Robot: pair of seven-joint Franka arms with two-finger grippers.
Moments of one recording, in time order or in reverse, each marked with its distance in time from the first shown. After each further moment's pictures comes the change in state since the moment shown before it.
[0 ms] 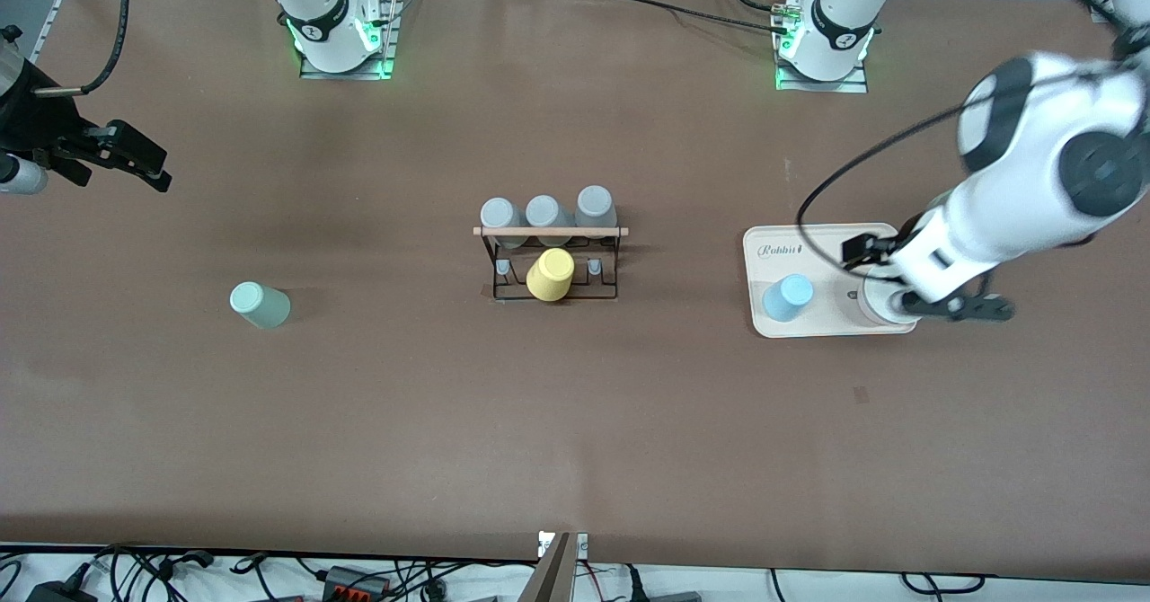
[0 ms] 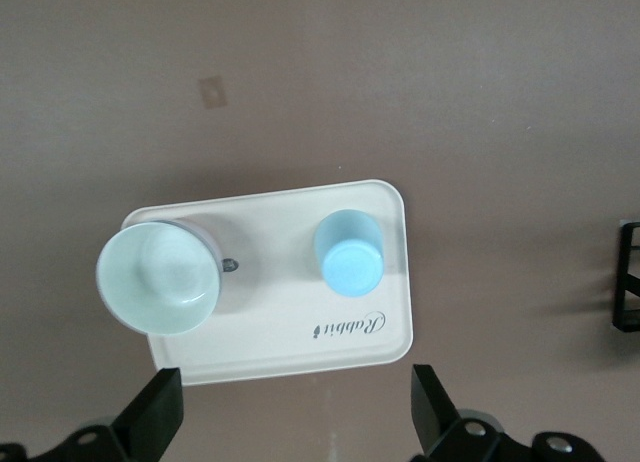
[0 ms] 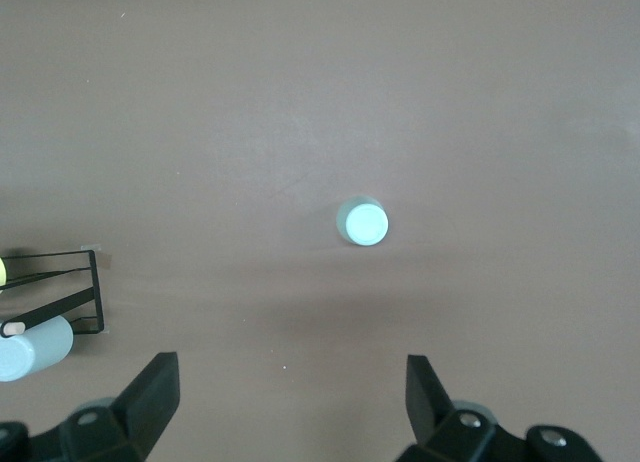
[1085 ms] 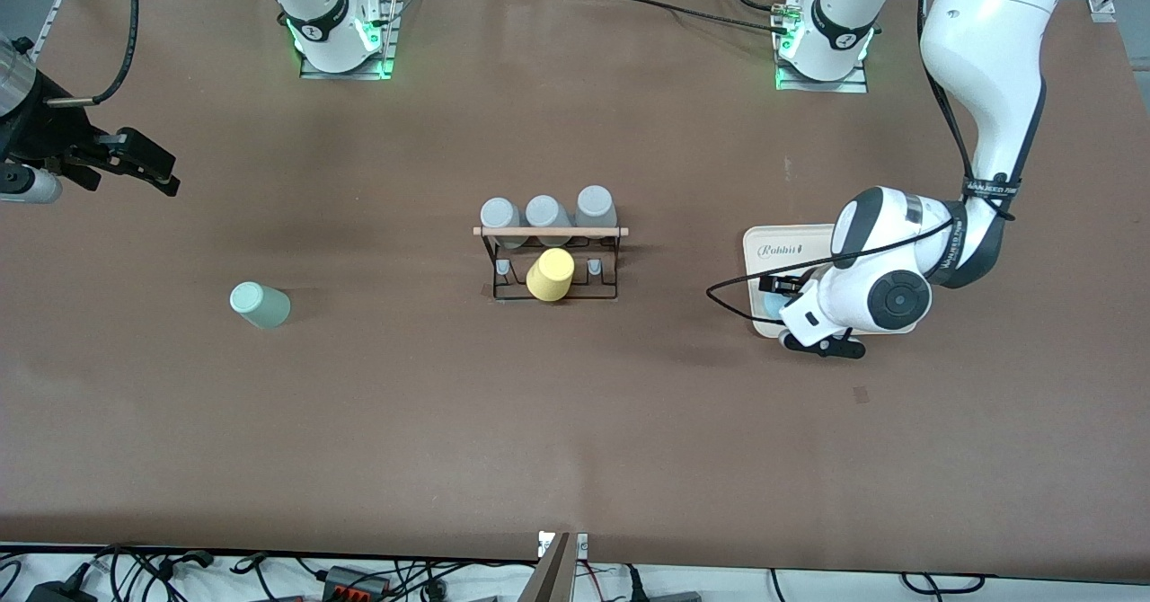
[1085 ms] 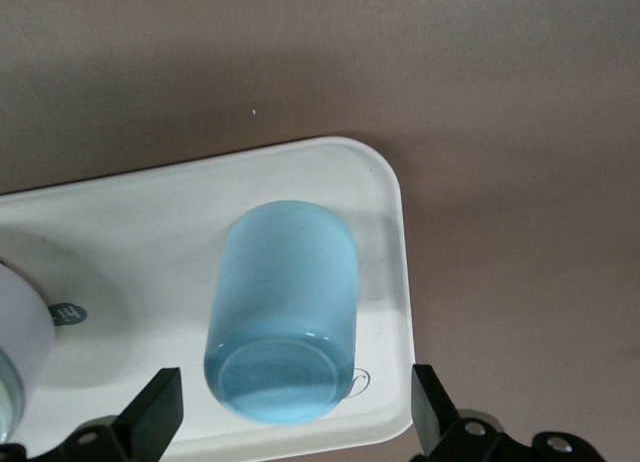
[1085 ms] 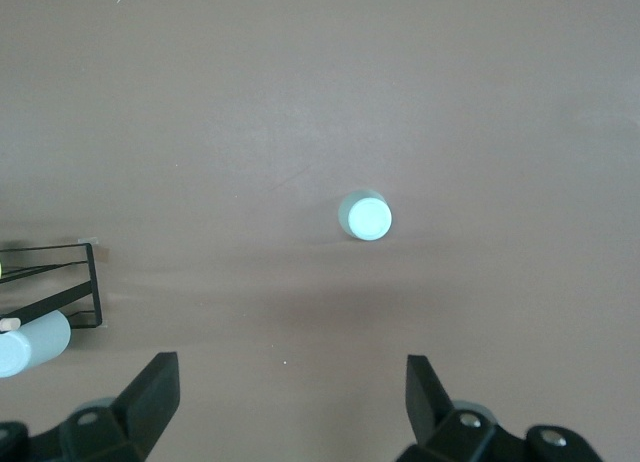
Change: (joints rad) left arm -0.051 0.258 -0.003 -0.101 0.000 0.174 -0.008; right arm 0.001 0.018 0.004 0.000 0.000 -0.006 0.001
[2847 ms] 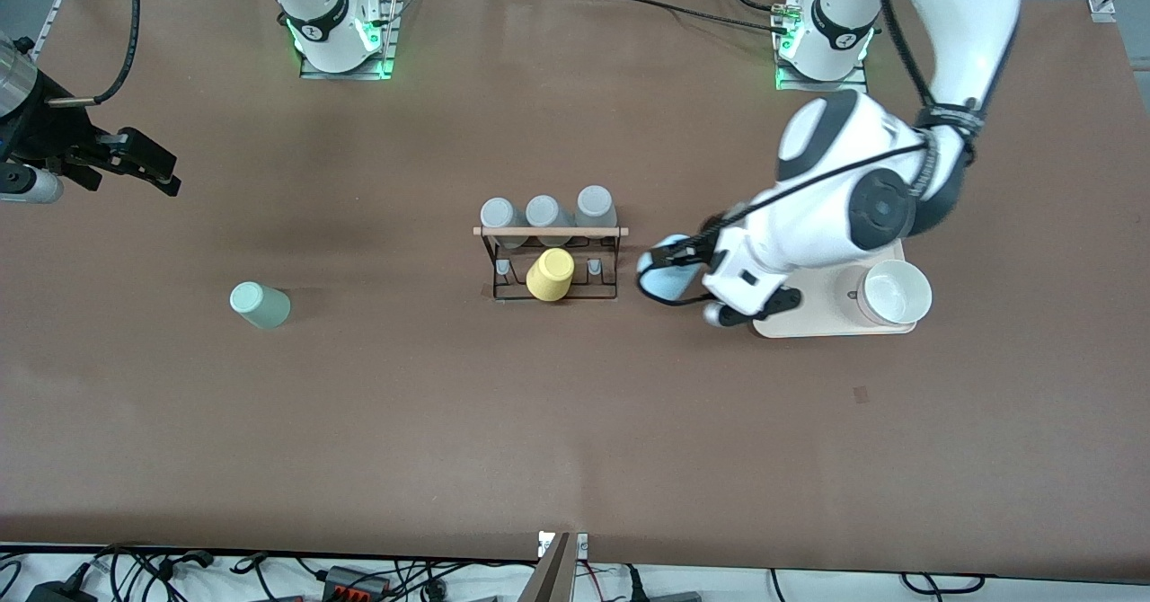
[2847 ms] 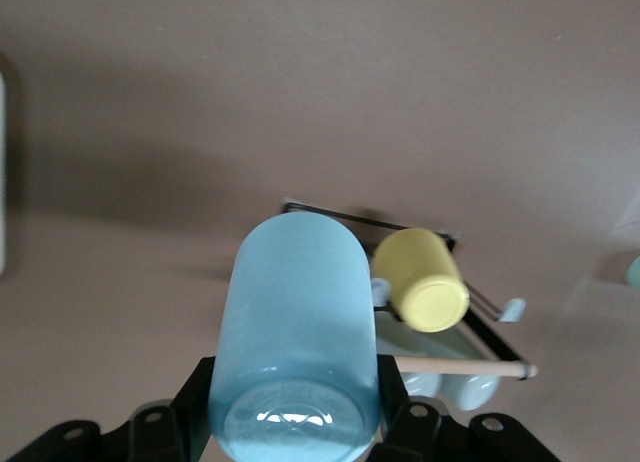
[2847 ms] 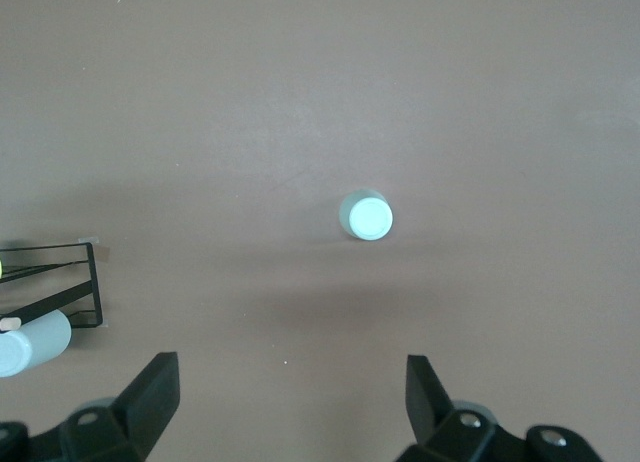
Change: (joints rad) left arm -0.108 -0.069 -0.197 0.311 -0.303 -0.052 -0.624; right arm 0.000 0.004 0.002 0.000 0.000 0.000 0.001
